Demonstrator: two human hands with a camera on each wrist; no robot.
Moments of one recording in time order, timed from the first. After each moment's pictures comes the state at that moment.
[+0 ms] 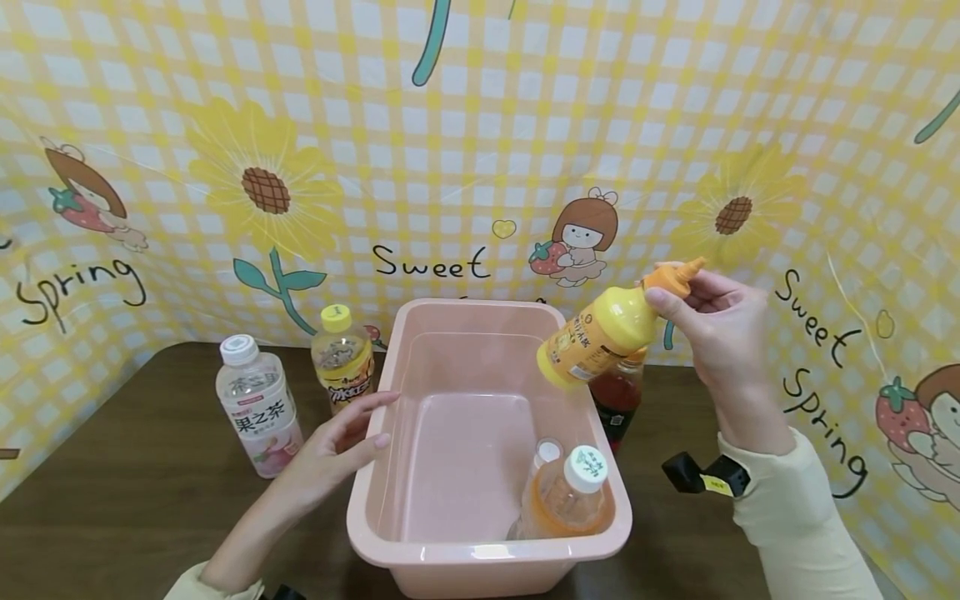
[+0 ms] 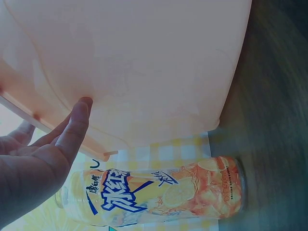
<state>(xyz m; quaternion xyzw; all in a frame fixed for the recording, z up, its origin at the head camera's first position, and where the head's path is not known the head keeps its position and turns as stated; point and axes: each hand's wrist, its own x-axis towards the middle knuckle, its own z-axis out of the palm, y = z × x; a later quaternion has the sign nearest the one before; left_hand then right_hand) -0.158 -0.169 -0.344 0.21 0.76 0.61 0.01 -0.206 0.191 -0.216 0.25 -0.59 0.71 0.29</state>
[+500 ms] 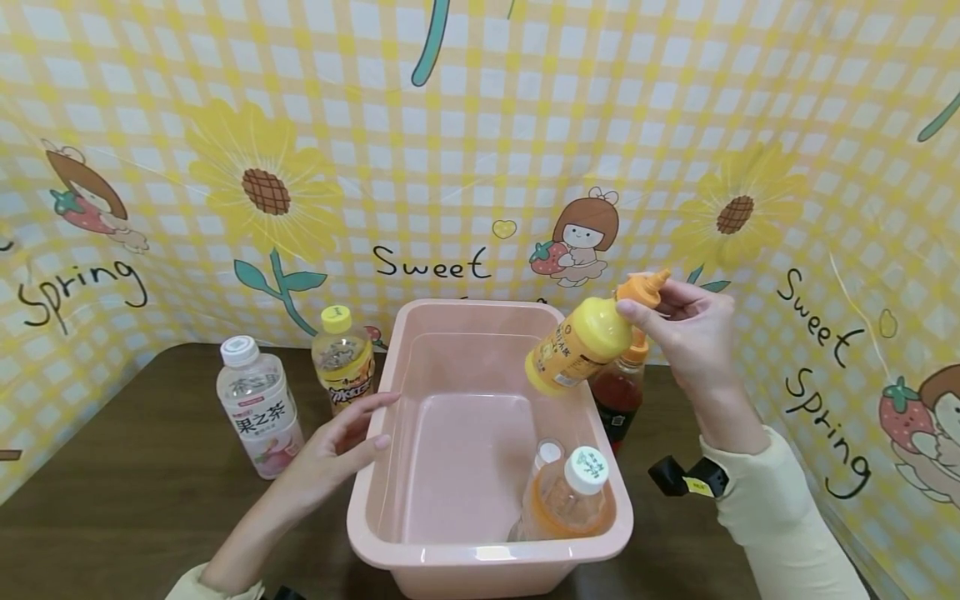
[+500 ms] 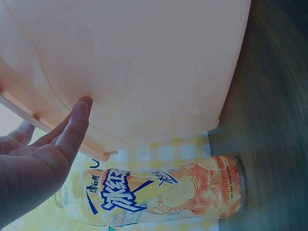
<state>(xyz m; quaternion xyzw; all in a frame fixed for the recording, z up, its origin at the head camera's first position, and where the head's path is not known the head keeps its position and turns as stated) -0.158 -0.169 -0.343 0.20 0.77 0.61 0.01 -0.214 0.180 -0.229 0.21 -0.65 0.68 0.28</state>
